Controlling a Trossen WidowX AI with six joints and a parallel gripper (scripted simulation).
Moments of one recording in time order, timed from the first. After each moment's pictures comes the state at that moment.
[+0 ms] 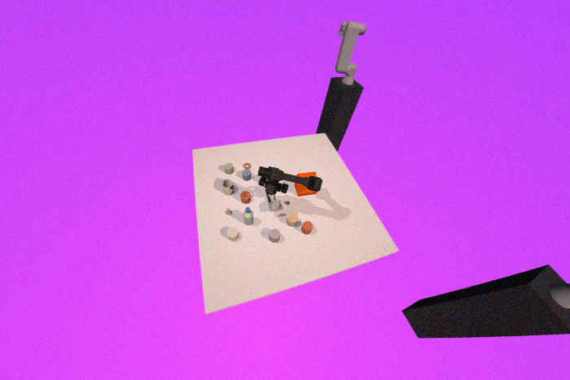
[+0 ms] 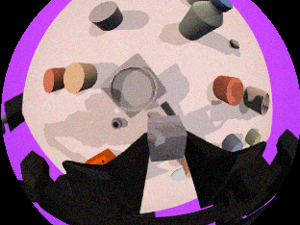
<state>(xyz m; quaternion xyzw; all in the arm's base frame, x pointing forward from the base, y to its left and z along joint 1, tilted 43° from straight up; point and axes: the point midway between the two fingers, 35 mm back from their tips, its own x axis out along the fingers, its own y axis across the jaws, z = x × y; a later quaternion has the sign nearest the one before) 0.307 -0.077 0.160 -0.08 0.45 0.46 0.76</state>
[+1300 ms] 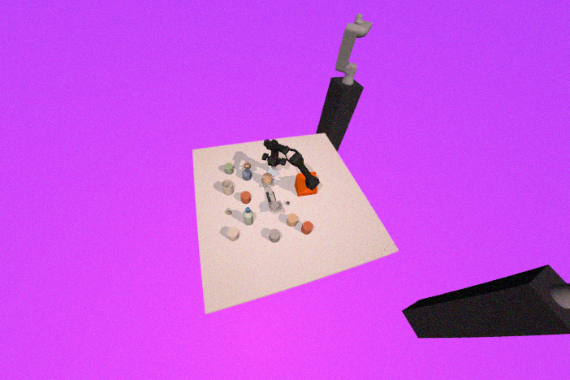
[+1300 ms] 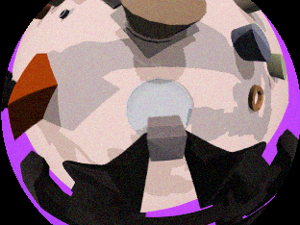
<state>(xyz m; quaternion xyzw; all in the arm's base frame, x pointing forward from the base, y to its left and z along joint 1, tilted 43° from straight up) 0.200 -0.231 -0.133 -0.09 0.44 0.47 0.76</state>
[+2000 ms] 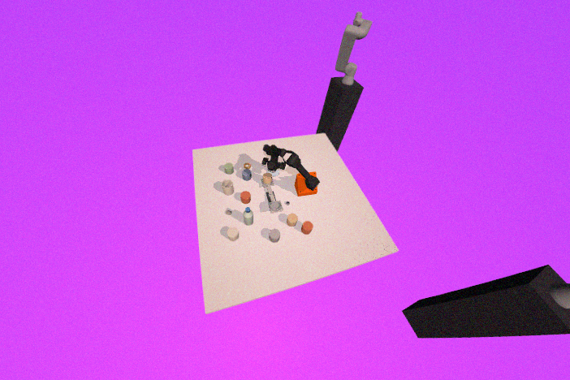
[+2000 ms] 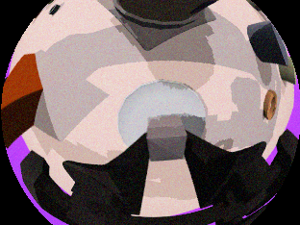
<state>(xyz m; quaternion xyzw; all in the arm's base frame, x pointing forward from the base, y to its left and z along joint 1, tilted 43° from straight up) 0.207 -0.200 -0.168 -0.09 0.44 0.47 0.76</state>
